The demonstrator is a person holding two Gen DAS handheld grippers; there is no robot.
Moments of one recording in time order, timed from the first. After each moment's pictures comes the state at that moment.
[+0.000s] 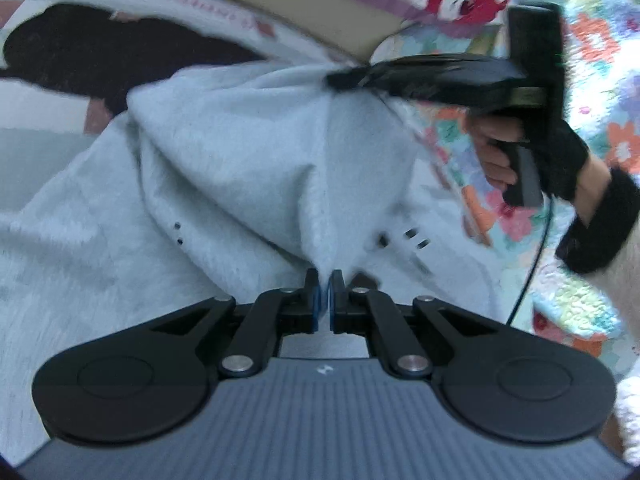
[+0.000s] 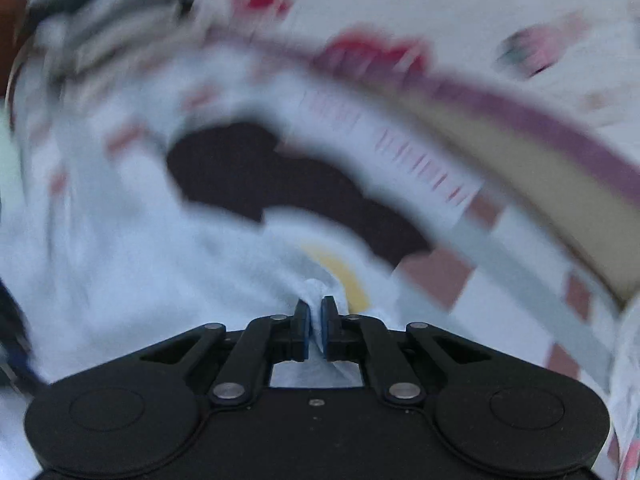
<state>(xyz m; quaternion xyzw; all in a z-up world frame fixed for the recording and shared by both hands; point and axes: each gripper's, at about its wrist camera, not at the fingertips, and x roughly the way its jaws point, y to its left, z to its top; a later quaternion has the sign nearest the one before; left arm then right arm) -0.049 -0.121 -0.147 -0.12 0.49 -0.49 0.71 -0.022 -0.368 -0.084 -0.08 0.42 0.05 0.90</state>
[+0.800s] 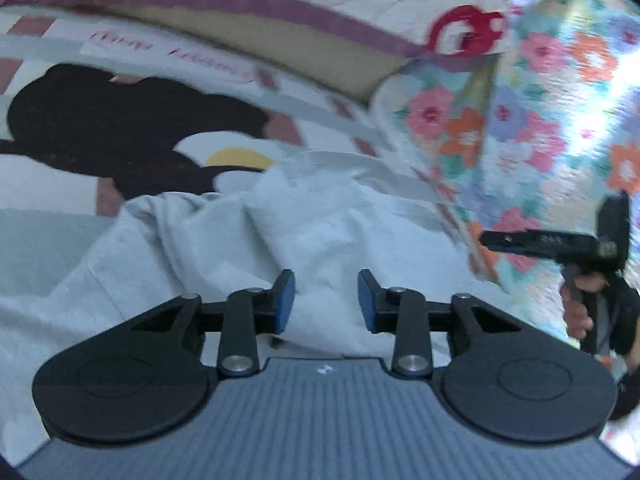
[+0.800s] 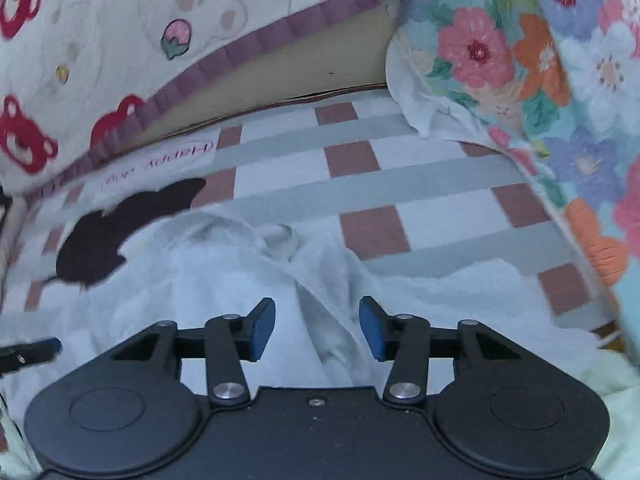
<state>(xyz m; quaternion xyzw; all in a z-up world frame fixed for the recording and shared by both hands) -0.013 -0.132 -0.127 -0.10 0.47 -0.46 0.75 -0.197 -0.463 -0.079 0.22 0.41 -0.22 0.86</state>
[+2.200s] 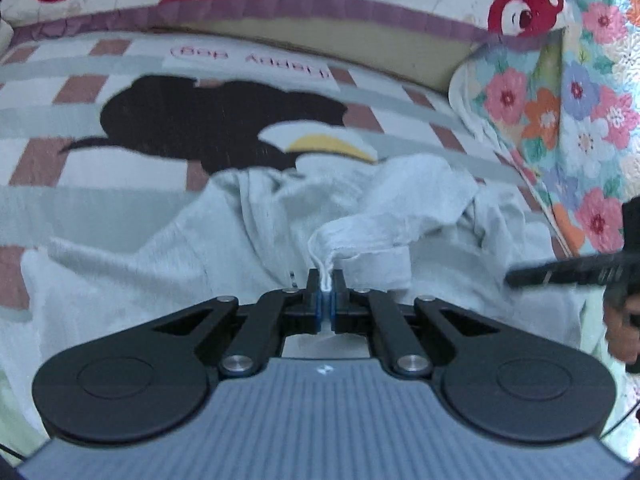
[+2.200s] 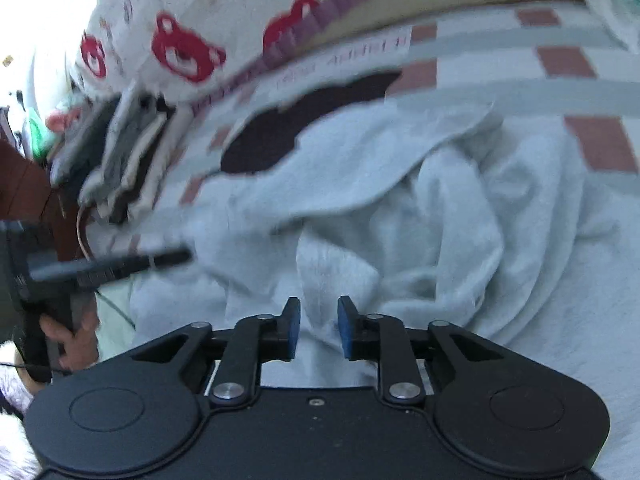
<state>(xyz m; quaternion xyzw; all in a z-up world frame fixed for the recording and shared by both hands) -0.052 -0.119 -0.118 -0.03 0.47 -0.36 0.81 -0.194 -0.429 -0.127 0.30 0.42 0.08 0.85</state>
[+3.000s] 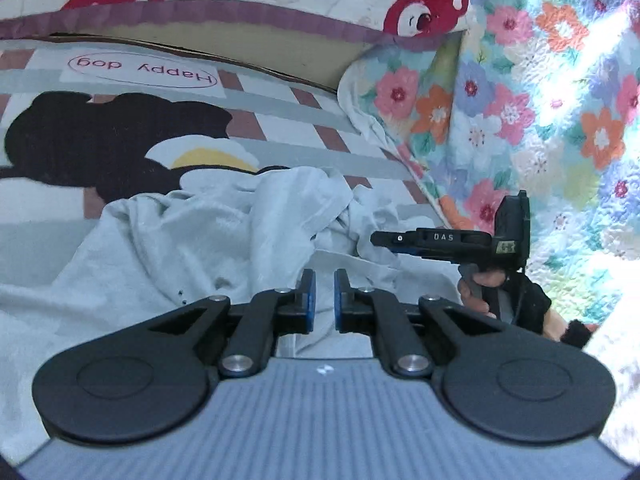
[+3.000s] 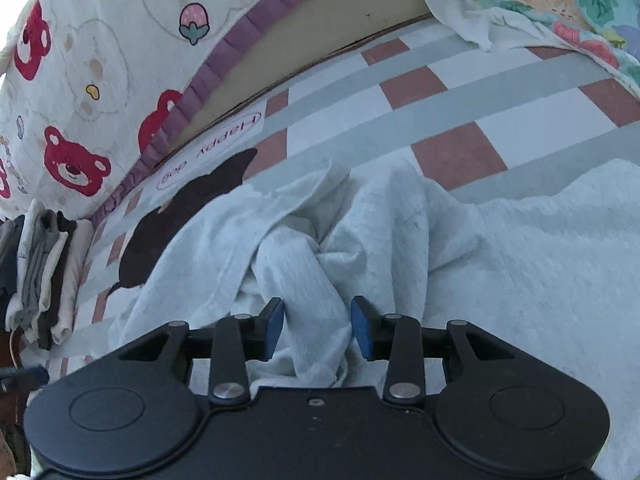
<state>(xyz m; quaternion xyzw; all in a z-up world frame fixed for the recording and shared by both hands) -0.049 -0.128 -0.069 -0.05 0.45 -0.50 0.74 -0.195 -0.473 -0.157 0.34 0.37 -0.12 0.85</state>
